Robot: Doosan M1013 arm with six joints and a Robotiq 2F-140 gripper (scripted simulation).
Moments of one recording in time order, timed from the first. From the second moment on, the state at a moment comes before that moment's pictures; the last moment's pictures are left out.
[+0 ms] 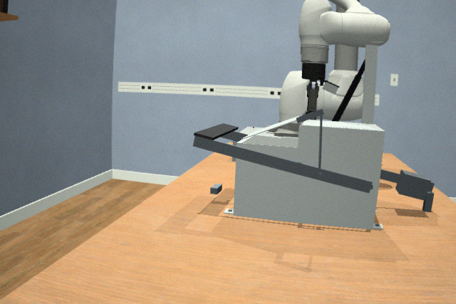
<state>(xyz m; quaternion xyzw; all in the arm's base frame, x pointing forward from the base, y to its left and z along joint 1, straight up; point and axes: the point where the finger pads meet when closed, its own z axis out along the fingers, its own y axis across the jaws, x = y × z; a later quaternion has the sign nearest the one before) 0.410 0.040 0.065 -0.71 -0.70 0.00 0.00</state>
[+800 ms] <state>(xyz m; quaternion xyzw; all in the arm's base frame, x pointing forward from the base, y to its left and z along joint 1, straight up) 0.410 0.040 0.069 -0.71 -0.70 0.00 0.00</state>
